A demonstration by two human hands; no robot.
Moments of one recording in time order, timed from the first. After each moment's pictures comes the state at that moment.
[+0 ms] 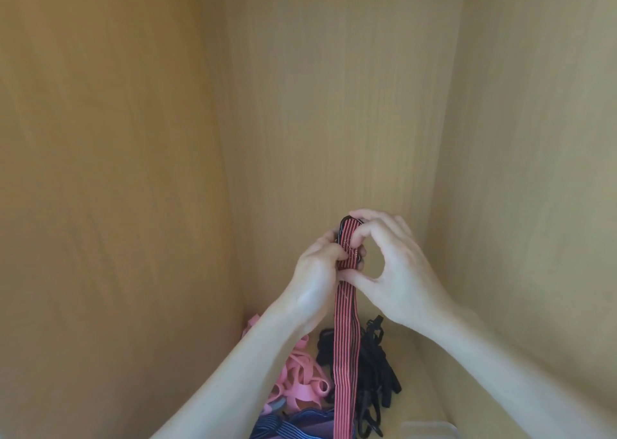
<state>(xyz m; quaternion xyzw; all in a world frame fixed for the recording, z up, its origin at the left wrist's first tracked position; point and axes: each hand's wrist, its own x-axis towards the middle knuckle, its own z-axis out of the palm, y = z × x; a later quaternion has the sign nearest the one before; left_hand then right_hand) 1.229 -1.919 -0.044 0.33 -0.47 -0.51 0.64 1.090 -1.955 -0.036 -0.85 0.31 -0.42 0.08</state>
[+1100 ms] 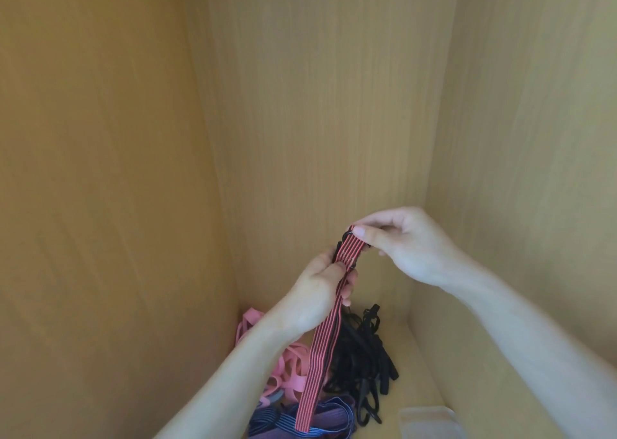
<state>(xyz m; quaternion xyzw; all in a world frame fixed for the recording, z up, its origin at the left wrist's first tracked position) 1.238 -1.927 -0.075 0.47 -0.56 -0.46 0.50 1.075 -1.975 -0.013 -0.79 0.34 -0.37 0.37</state>
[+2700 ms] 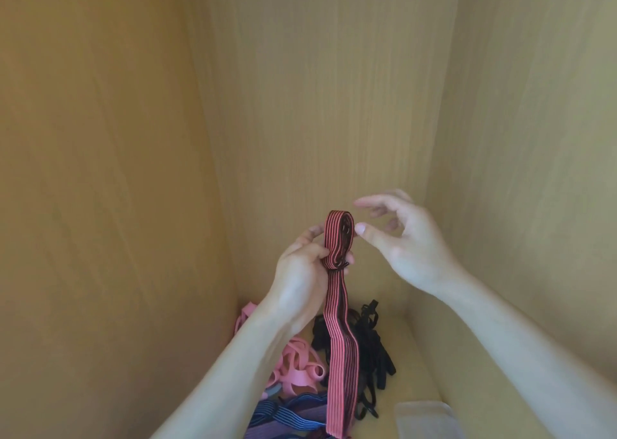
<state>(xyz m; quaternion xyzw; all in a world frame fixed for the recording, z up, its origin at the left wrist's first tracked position) 1.236 -1.924 -0.065 0.30 -0.35 -0.55 0.69 1.080 -1.973 -0.026 -0.79 0.32 -0.45 0.25</state>
